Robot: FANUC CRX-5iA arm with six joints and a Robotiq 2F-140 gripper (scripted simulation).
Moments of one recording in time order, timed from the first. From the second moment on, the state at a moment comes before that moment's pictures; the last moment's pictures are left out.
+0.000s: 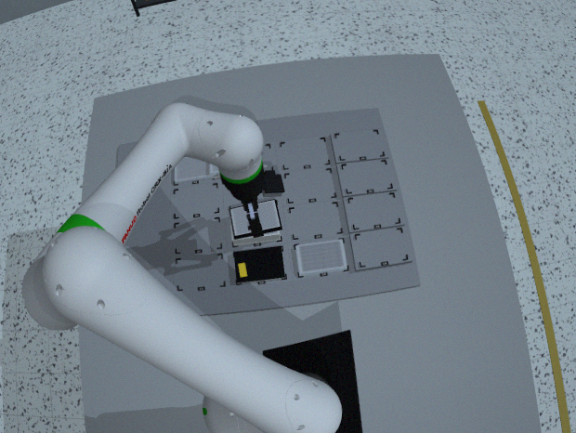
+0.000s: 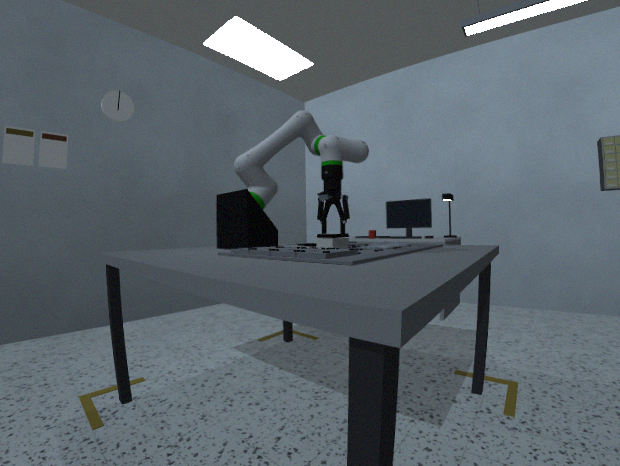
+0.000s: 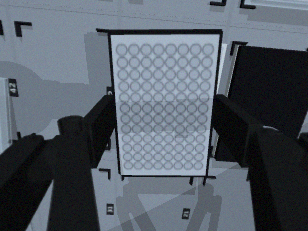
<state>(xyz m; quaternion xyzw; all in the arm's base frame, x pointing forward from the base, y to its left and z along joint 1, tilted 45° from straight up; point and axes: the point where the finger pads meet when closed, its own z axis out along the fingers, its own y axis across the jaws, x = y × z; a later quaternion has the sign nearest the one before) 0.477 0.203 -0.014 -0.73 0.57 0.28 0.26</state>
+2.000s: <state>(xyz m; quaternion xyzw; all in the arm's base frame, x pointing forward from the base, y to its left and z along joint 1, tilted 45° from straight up) 0.505 0.167 -0.023 -0.70 0.60 0.29 0.25</state>
